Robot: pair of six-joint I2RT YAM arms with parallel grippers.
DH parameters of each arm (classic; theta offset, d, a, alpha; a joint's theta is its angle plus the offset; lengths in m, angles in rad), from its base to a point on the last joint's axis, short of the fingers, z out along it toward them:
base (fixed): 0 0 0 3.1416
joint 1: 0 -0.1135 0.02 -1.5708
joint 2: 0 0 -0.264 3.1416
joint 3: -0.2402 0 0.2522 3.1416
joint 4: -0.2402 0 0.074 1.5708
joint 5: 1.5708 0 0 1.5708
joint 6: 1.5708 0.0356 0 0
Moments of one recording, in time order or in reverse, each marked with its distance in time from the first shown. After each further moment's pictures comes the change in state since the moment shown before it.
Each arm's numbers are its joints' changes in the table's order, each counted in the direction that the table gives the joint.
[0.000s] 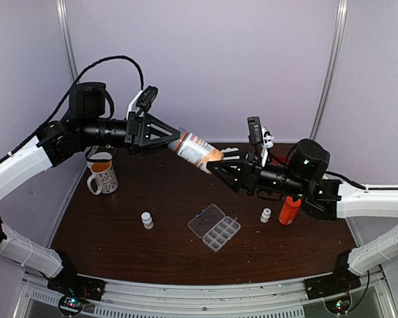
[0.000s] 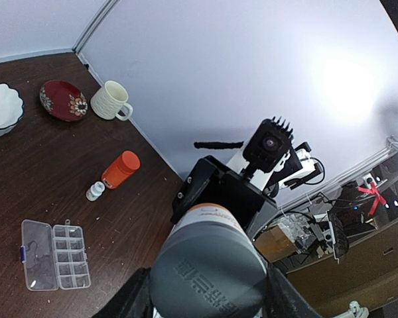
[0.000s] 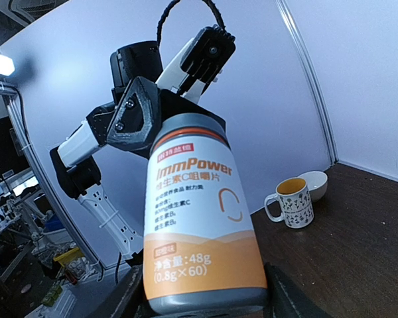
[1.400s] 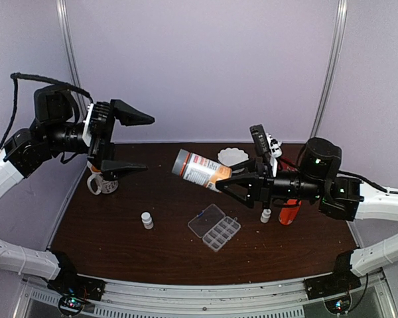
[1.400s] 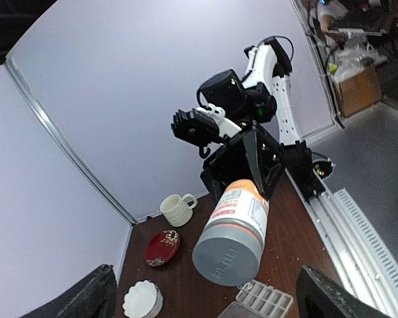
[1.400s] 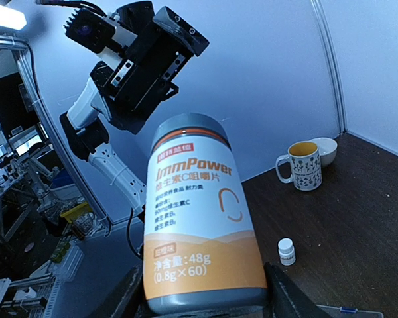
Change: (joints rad) left arm -0.026 0.202 0.051 -0.078 0.098 1.290; right arm -0.036 0.146 -0.026 -0.325 -0.039 -0.124
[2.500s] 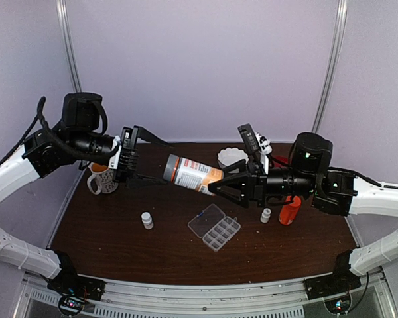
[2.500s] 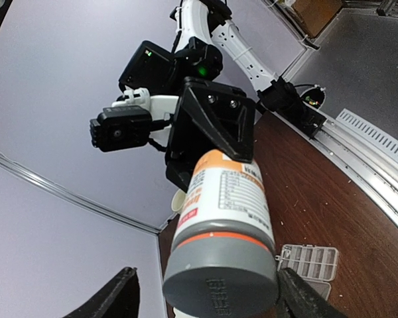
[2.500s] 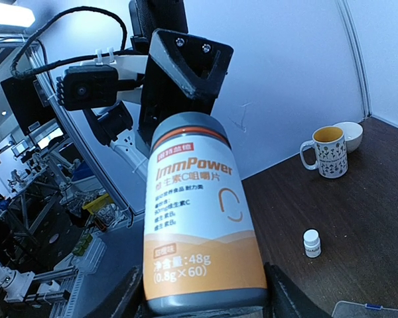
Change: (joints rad) left arm 0.117 -0.103 0.002 -0.090 -0.095 0.562; right arm 0.002 -0.070 -0.066 -0.038 -0.113 0.058
